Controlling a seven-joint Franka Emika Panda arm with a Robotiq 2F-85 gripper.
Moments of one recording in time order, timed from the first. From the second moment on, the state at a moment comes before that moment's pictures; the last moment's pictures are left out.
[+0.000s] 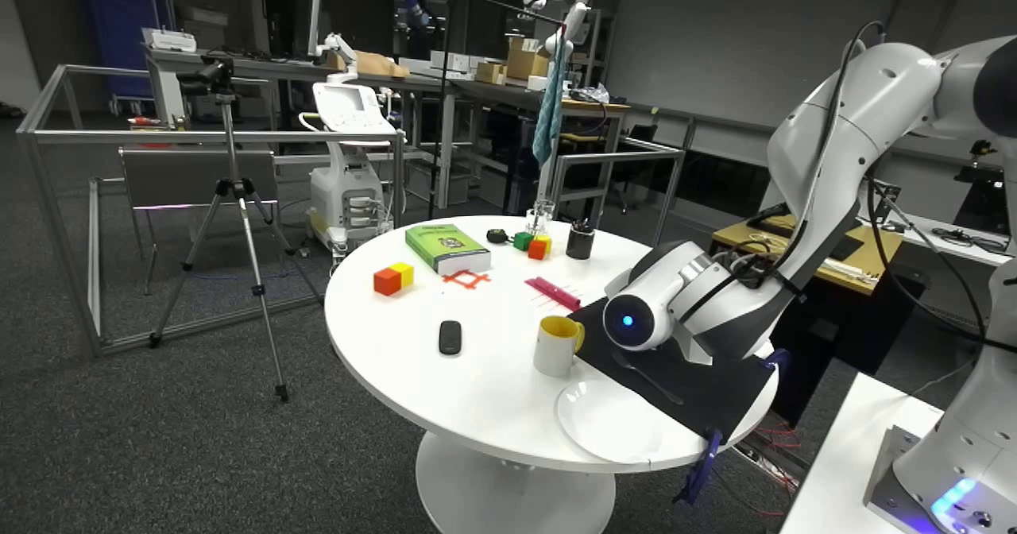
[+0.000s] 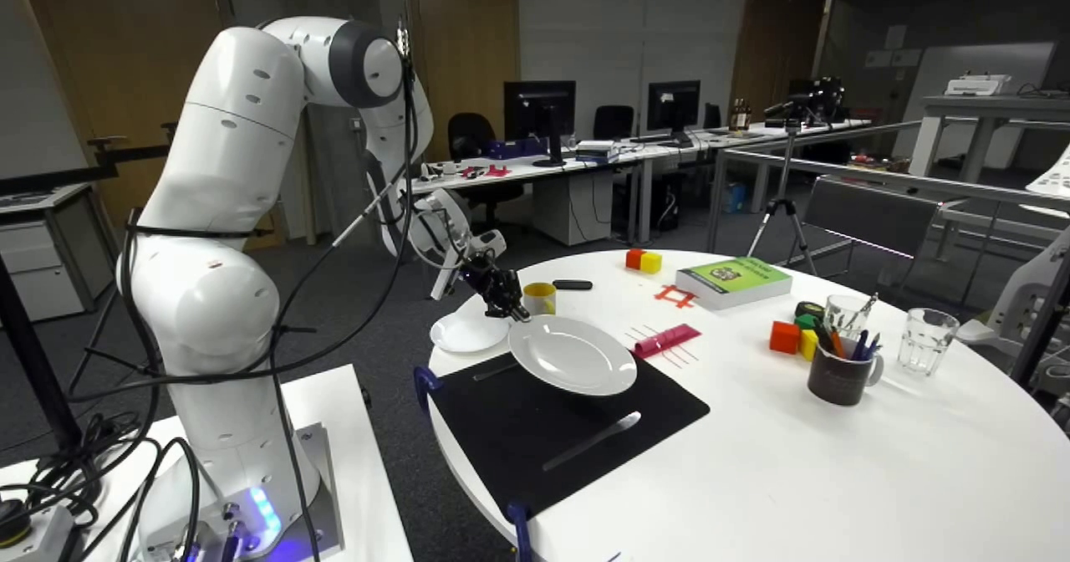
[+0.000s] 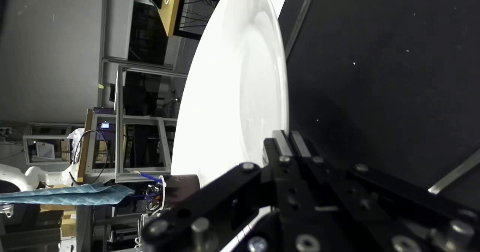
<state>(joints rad) 0.42 0.50 0.25 -2.12 -1.11 1.68 0.91</state>
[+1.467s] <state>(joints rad) 0.46 0.64 0.26 -2.10 -1.09 1.70 1.11</state>
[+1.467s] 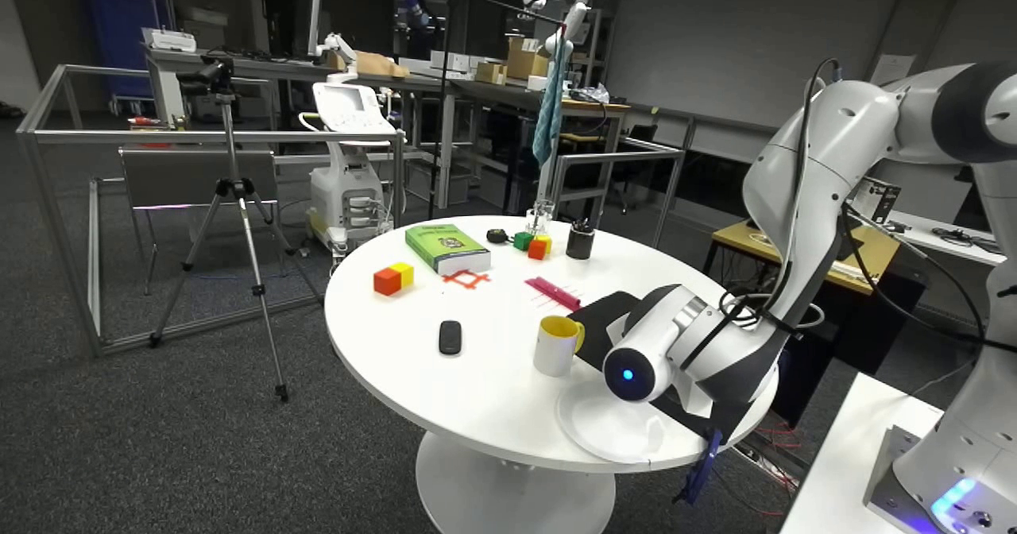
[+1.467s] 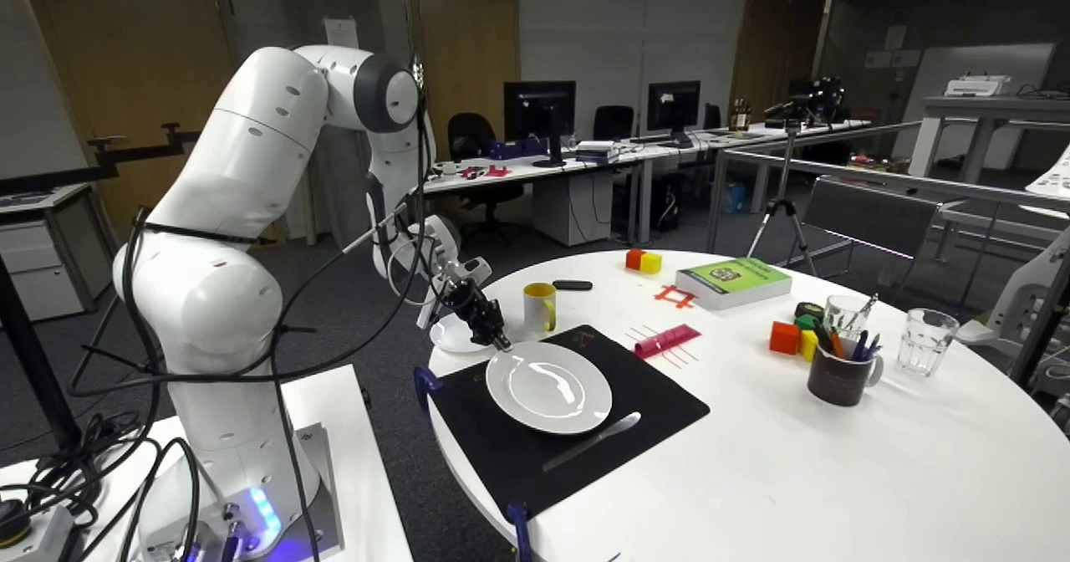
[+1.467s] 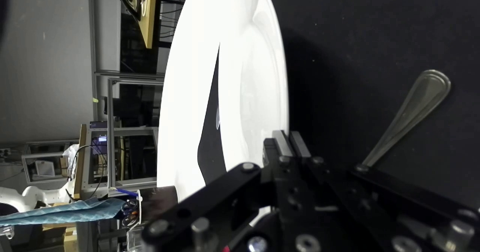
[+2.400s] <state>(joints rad) 0.46 0.67 0.26 -2.08 -1.09 1.68 1.11</state>
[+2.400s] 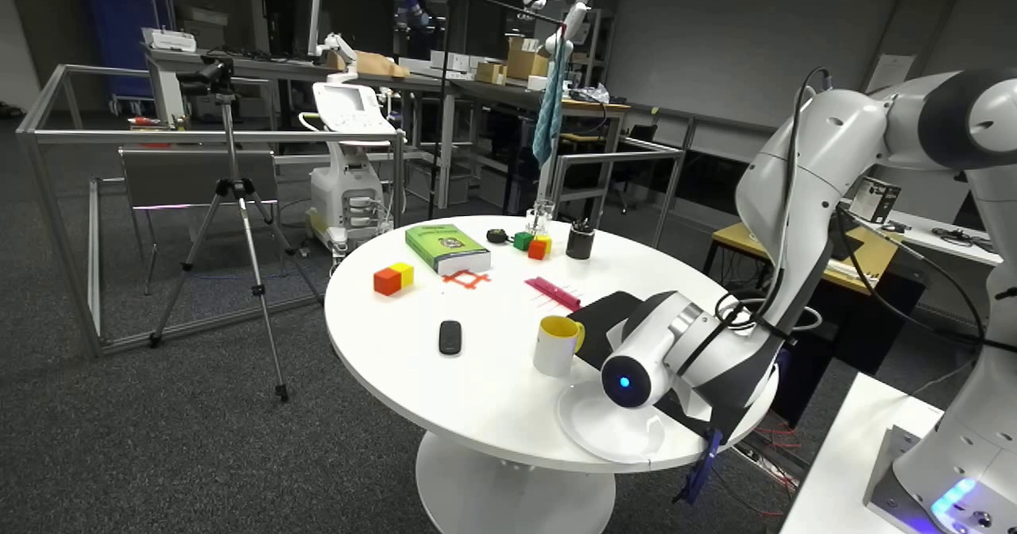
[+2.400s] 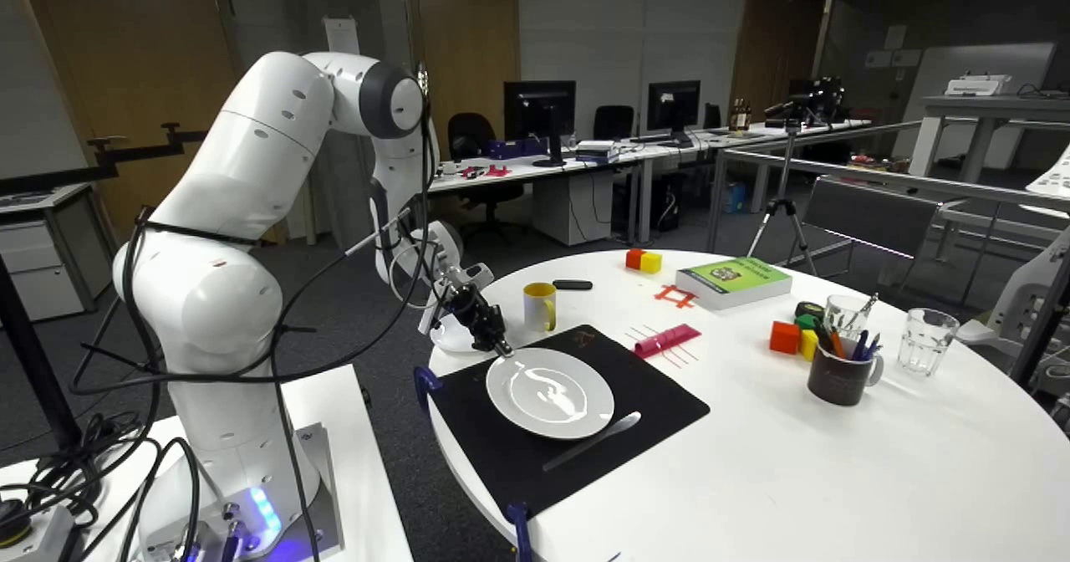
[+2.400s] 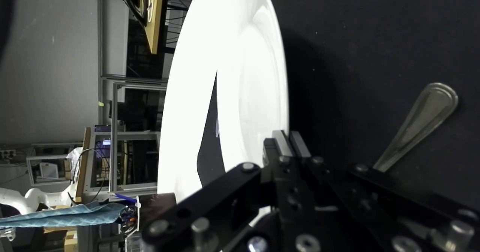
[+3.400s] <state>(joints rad) 0.46 0.72 0.25 -2.03 -1.10 1.63 1.11</state>
